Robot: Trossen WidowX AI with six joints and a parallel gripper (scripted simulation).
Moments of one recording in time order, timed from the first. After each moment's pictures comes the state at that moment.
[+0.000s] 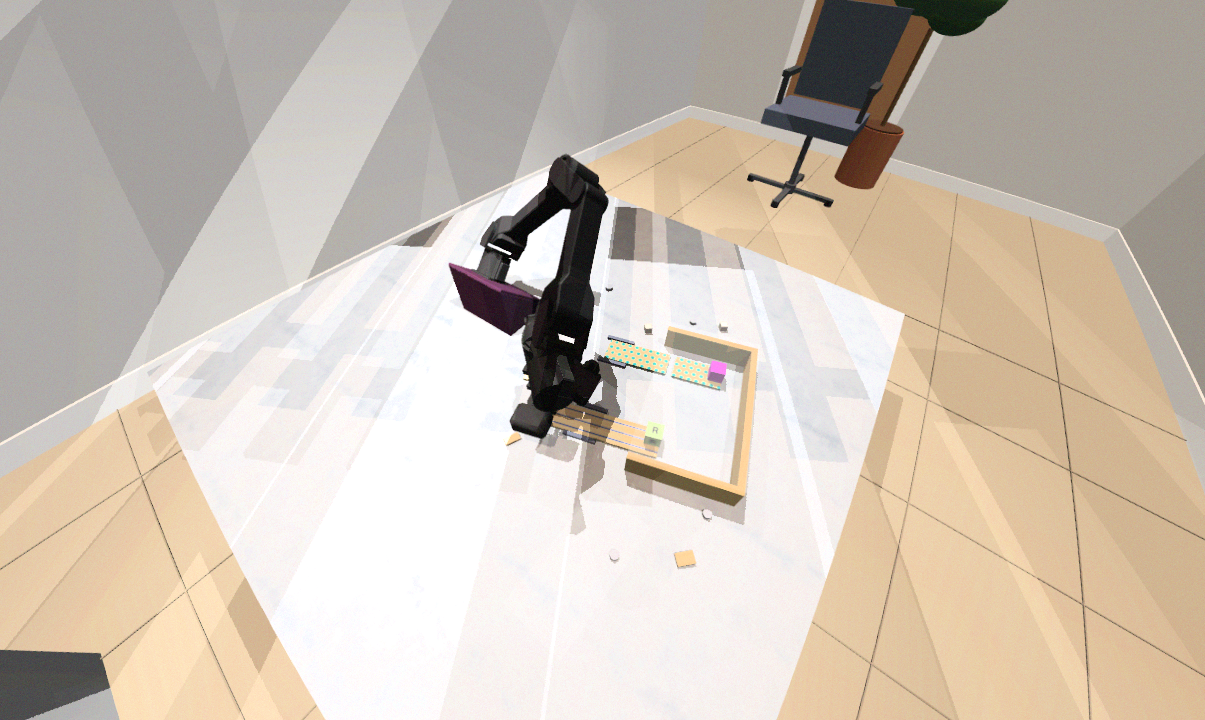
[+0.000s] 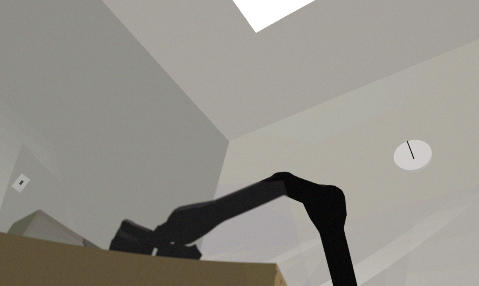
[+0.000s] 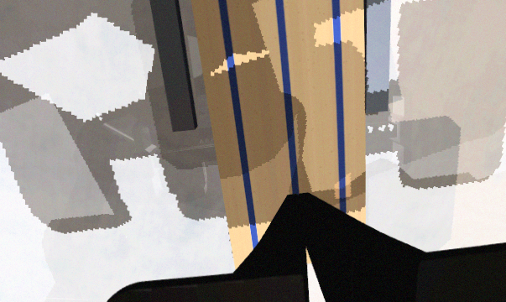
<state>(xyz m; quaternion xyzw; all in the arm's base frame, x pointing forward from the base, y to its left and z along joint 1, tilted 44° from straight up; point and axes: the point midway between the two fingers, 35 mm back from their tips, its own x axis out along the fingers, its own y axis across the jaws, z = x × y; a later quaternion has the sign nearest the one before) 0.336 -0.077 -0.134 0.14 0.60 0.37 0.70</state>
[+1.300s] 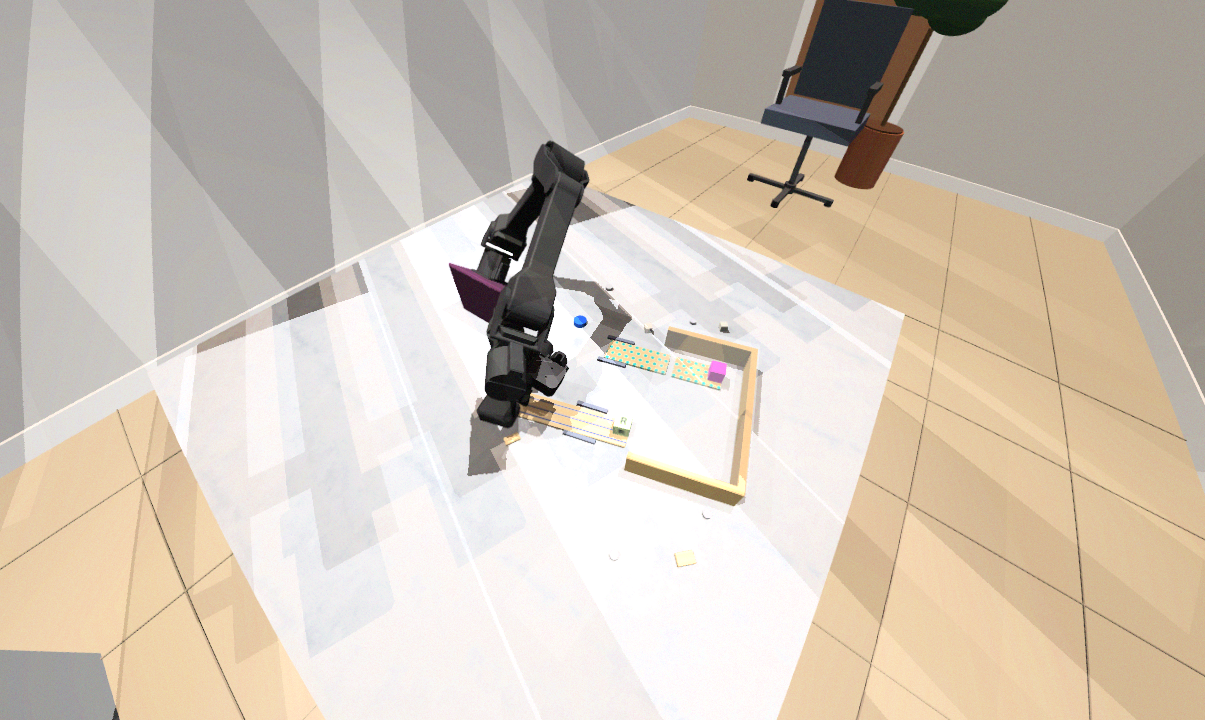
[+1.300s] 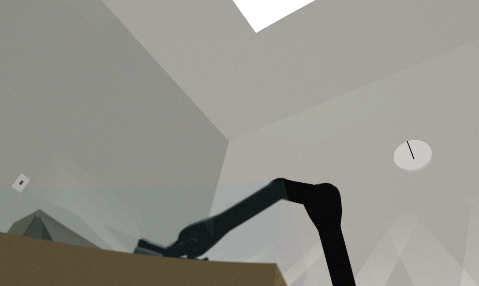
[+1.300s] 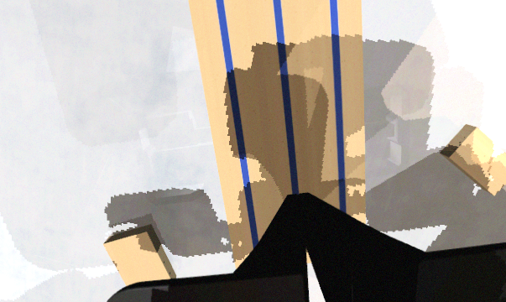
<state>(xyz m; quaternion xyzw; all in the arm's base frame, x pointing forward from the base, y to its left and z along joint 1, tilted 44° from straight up) 0.280 -0.093 -0.148 0.14 0.60 0.37 0.70</state>
